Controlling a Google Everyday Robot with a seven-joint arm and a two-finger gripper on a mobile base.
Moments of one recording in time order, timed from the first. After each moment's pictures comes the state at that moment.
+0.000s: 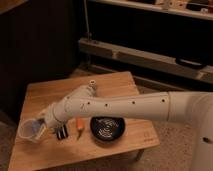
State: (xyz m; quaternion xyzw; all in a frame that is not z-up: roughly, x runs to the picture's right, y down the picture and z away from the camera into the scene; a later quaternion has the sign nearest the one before) arm -0.297 0.131 0.612 -0.25 -0.46 0.04 0.85
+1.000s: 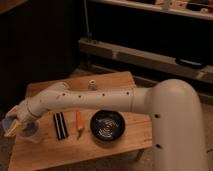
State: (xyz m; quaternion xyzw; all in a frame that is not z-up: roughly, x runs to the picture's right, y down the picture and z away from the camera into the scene) arm -0.412 0.127 0.606 -0.28 -0.54 0.02 0.79
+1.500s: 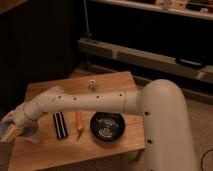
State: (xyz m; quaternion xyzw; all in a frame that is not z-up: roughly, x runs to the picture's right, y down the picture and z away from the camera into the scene) arm -0.428 0.152 0.616 -0.30 -0.55 0.02 0.78
